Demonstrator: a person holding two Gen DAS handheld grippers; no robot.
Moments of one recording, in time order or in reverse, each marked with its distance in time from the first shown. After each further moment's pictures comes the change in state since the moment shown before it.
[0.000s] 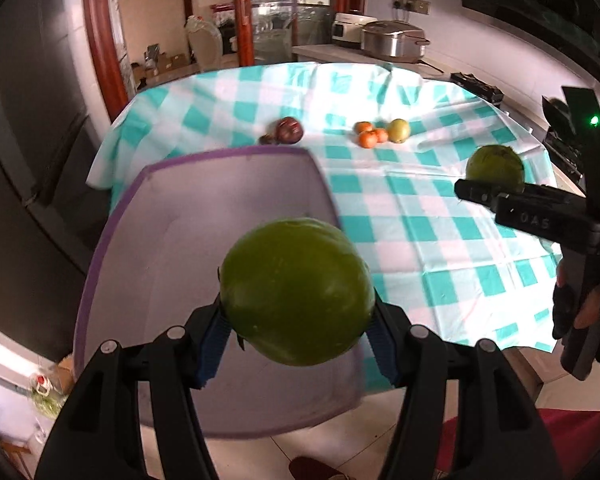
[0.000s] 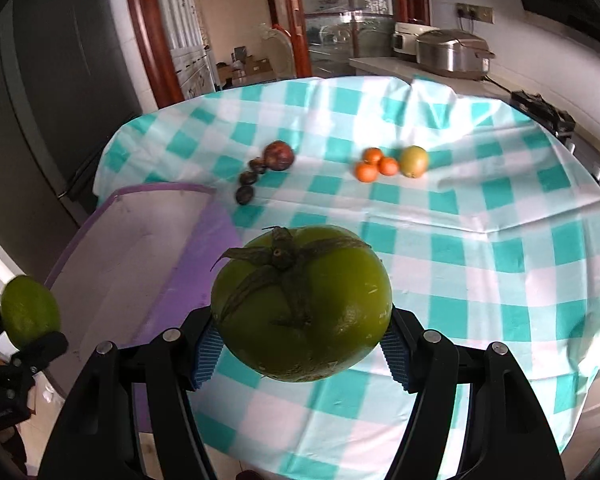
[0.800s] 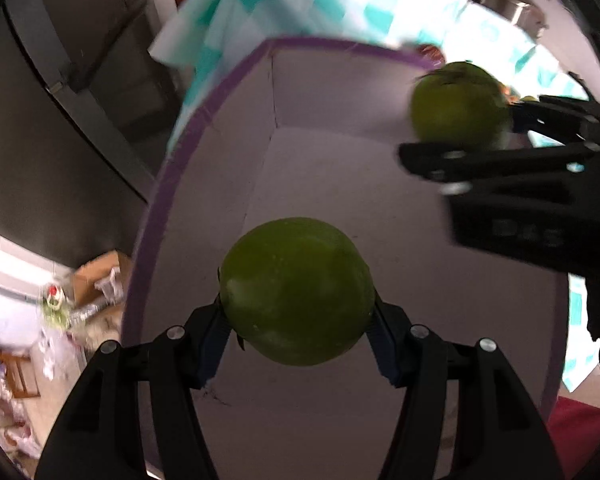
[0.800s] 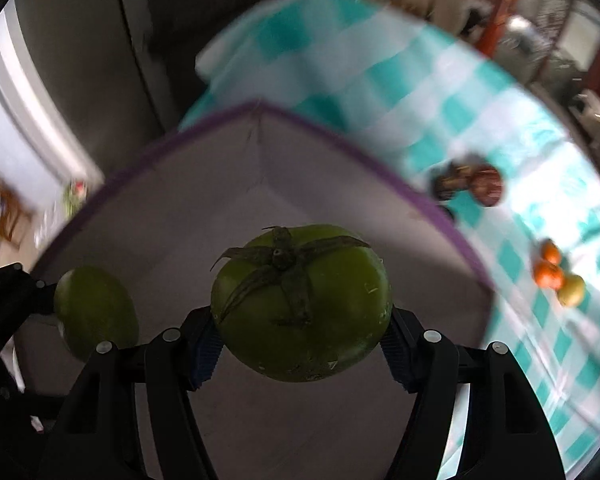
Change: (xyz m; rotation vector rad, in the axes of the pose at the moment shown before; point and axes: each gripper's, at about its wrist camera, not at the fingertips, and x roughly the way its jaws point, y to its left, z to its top) left arm 0.123 0.138 0.008 -0.237 0.364 0.142; right arm 0.173 0.237 0.056 -0.572 0.369 0.151
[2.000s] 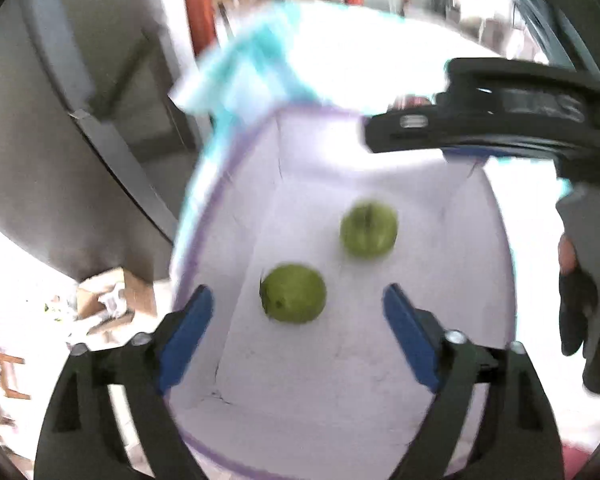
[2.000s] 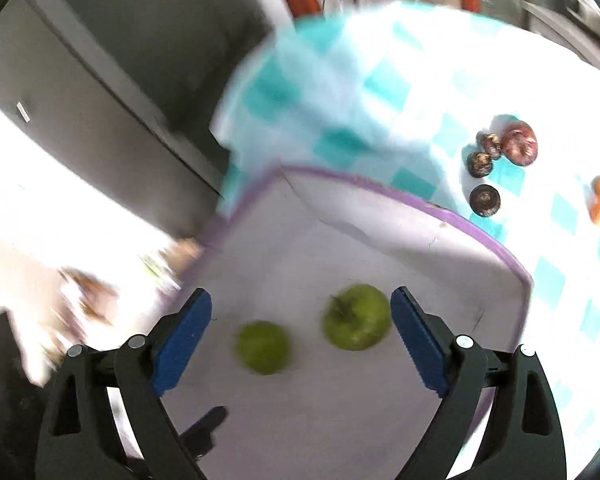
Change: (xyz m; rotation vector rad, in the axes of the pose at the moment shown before) left arm -0.074 0.012 -0.012 -0.064 -0.212 -0.012; right arm -0.096 -0.040 -0.008 0.364 -0.130 0.352
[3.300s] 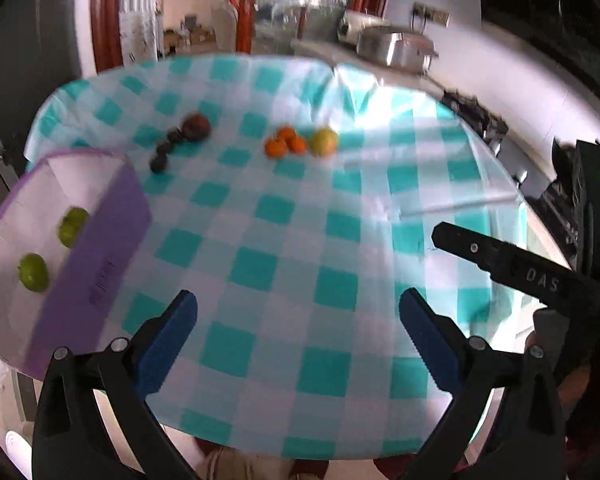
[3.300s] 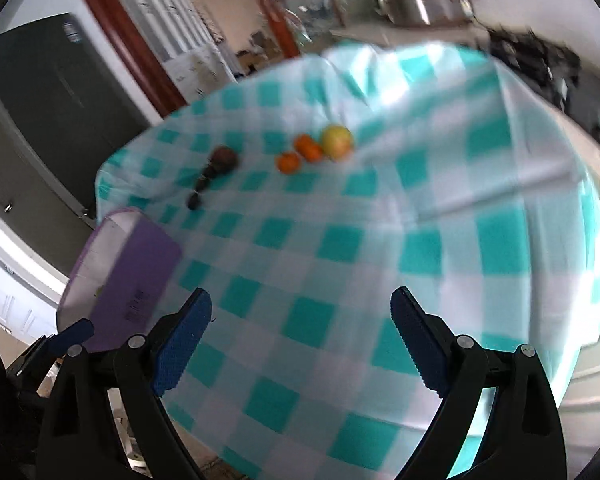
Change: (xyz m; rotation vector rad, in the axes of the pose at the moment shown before) left arm -0.034 -0.408 -0.064 0.079 -0.091 -0.154; right arm -0.224 -0.374 -0.207 0.237 -0.266 -0.186
